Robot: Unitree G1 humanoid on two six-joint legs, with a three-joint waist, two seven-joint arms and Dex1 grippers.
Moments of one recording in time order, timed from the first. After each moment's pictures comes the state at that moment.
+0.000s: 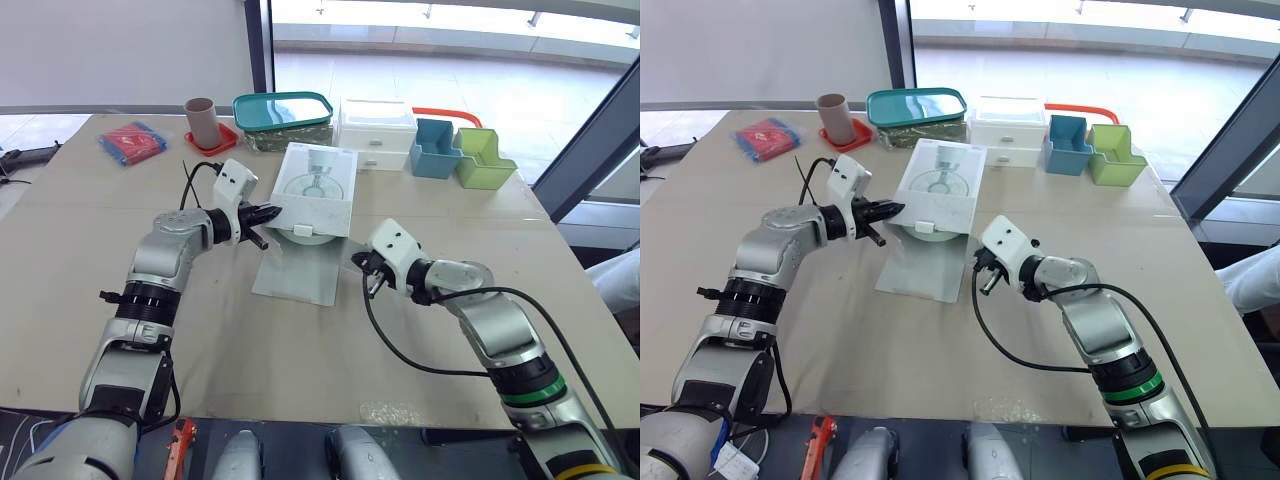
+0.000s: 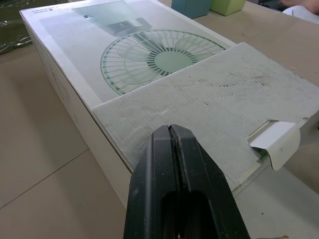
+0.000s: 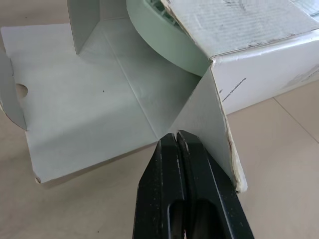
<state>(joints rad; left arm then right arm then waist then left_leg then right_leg) -0.86 0.38 -0.02 0.43 -0.22 0.48 -0.79 -0.52 -0.54 0.24 -0.17 0.06 0.65 0.64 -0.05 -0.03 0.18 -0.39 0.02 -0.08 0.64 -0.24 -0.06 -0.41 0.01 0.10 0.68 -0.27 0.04</state>
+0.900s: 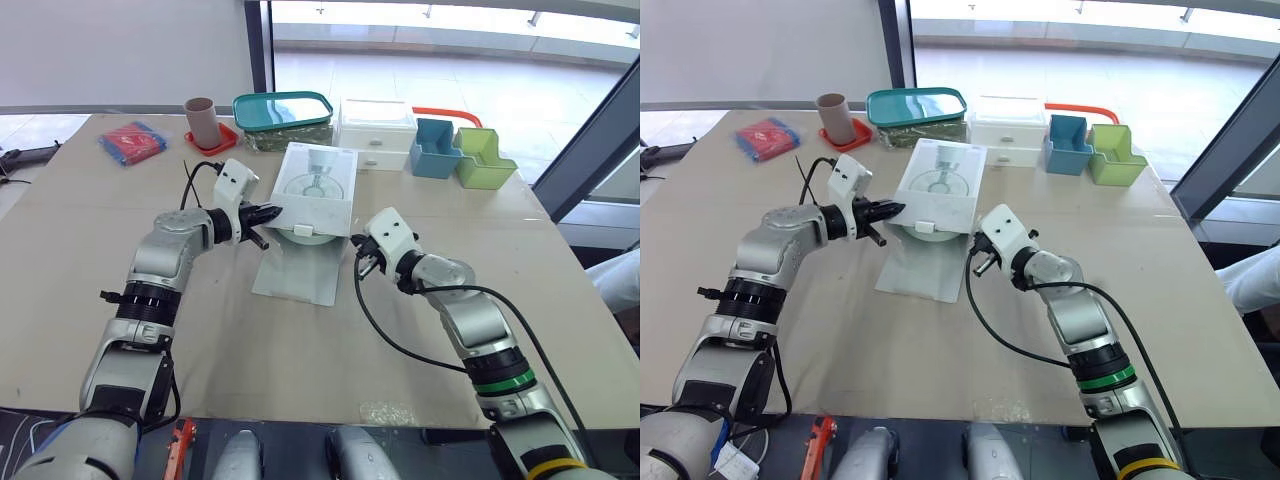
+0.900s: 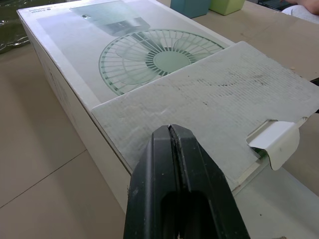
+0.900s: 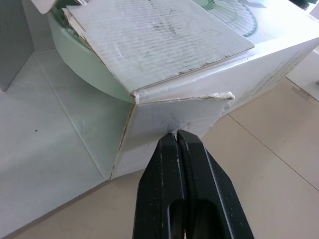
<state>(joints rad) -0.86 0.38 -0.02 0.42 -0.23 0.50 -0.79 -0.55 -0.40 0.19 0.00 0.01 0.47 0.50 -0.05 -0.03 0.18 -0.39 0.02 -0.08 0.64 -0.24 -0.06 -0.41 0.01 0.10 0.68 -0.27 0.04</state>
